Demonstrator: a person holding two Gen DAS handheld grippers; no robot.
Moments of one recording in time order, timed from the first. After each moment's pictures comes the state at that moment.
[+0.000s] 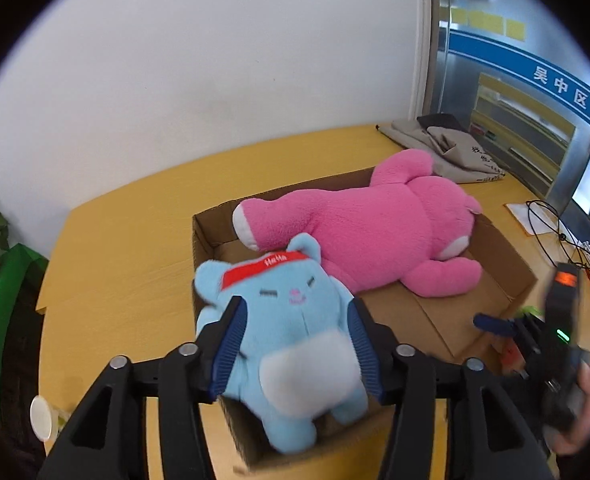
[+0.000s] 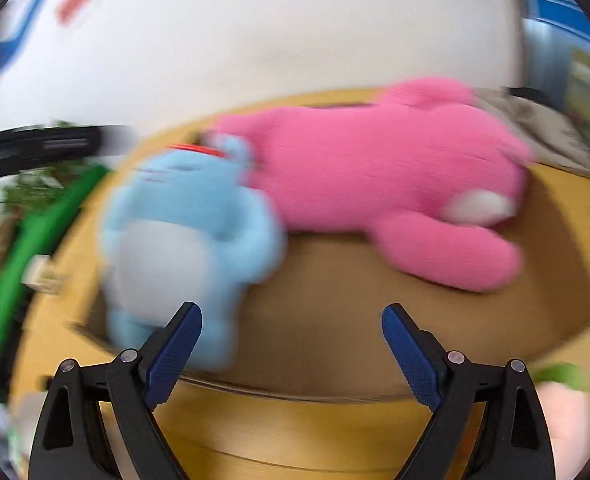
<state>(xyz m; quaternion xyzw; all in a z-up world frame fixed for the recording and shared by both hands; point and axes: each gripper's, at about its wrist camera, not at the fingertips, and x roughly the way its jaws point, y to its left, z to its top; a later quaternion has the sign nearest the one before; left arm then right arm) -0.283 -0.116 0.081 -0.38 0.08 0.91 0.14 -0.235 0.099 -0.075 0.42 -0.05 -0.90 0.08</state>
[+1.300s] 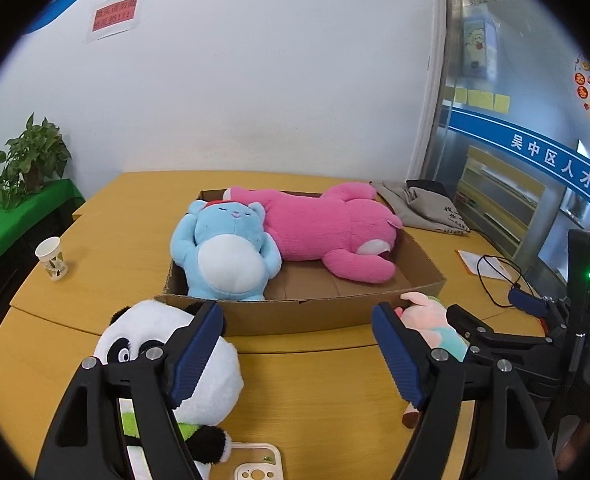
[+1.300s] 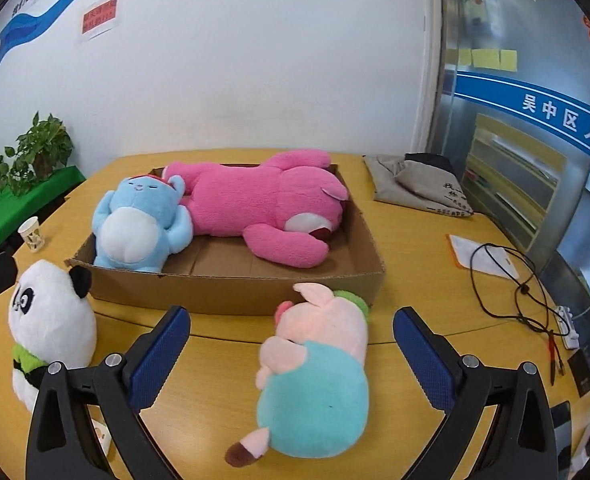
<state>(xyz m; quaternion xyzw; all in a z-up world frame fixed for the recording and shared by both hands) -0.055 -0.042 0.070 -0.28 -0.04 0.96 0.06 -0.069 0.203 0.014 0.30 0.04 -0.95 0.02</state>
